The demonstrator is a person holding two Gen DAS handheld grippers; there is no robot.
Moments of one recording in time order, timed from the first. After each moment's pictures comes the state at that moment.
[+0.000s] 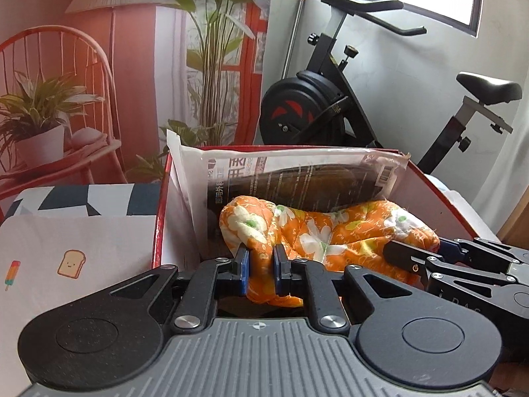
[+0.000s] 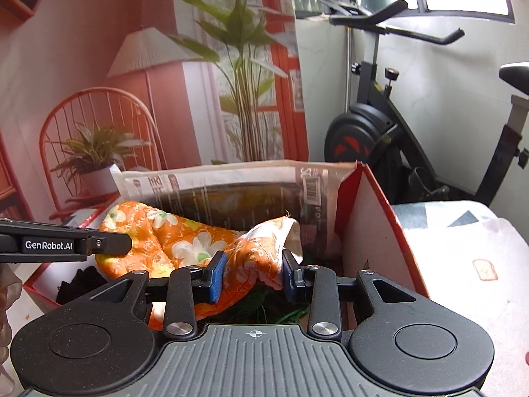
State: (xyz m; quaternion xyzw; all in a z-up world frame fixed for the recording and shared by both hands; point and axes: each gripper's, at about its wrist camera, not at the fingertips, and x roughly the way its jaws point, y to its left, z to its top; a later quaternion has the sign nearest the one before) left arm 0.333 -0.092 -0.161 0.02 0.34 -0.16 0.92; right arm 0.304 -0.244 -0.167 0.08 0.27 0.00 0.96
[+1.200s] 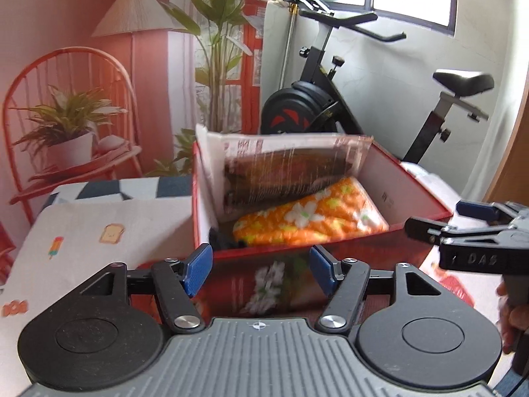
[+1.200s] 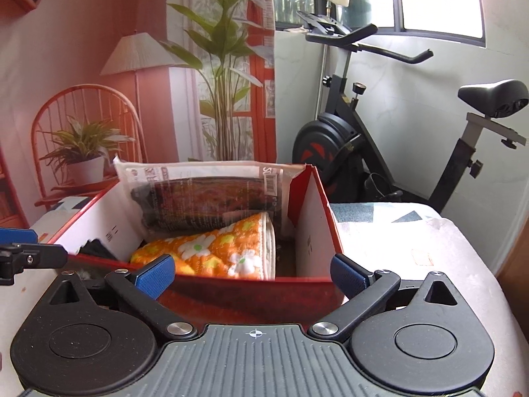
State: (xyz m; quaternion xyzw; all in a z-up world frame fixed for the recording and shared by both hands) left arm 0.223 -0.070 -0.140 0.05 0.31 -0.15 0.94; right arm 0.211 -0.243 -0.137 0.04 0.26 -0.05 0.96
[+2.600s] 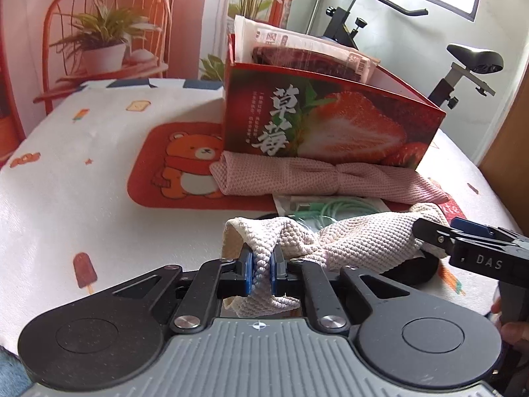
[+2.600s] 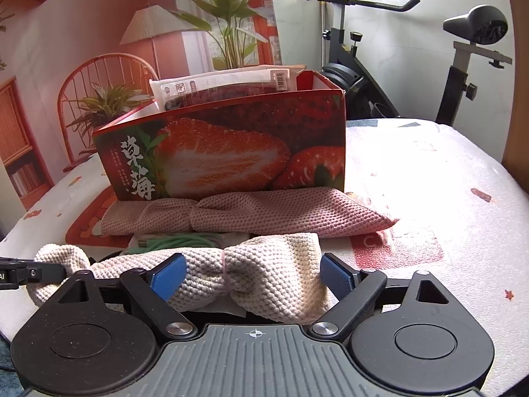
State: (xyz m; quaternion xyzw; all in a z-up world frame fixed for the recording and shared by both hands) left arm 0.122 -0.035 -0.220 -0.01 0.38 -0.11 0.92; right arm 0.093 -0.221 -0.220 0.10 0.30 -0.01 0.95
